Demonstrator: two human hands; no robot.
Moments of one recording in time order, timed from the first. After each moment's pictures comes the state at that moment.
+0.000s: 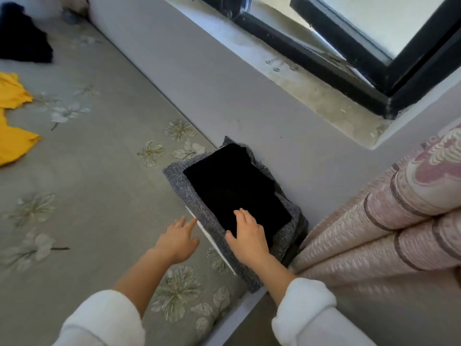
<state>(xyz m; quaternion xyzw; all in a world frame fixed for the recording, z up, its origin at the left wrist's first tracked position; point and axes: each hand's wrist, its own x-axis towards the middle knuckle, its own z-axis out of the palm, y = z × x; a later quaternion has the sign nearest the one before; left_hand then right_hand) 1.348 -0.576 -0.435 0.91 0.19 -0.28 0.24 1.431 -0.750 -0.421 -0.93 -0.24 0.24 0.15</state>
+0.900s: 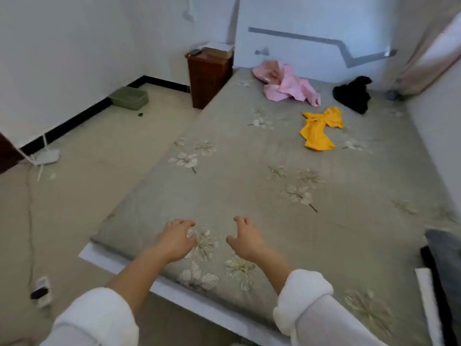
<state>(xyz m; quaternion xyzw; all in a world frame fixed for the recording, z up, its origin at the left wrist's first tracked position) 0.670 -0.556 -0.351 0.67 0.68 -0.02 0.29 0.869 -0.548 -0.361 -0.66 -0.66 0.35 0.01</state>
